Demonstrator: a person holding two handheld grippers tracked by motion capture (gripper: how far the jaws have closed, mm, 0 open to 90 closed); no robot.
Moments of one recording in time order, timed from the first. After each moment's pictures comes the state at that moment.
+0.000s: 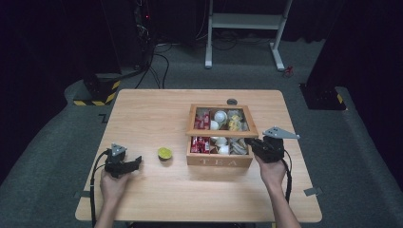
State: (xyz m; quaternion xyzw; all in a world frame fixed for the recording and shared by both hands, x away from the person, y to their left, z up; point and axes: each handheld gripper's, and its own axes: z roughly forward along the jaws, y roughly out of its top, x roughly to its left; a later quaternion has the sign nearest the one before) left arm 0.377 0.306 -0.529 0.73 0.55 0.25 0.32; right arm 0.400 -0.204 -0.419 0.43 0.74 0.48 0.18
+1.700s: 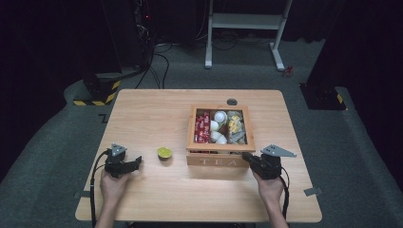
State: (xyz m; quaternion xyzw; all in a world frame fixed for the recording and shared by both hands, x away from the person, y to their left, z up) left arm 0.377 0.306 -0.529 0.73 0.55 0.25 0.32; right arm 0.369 -0.206 -0.464 0.44 0.74 0.48 0.15
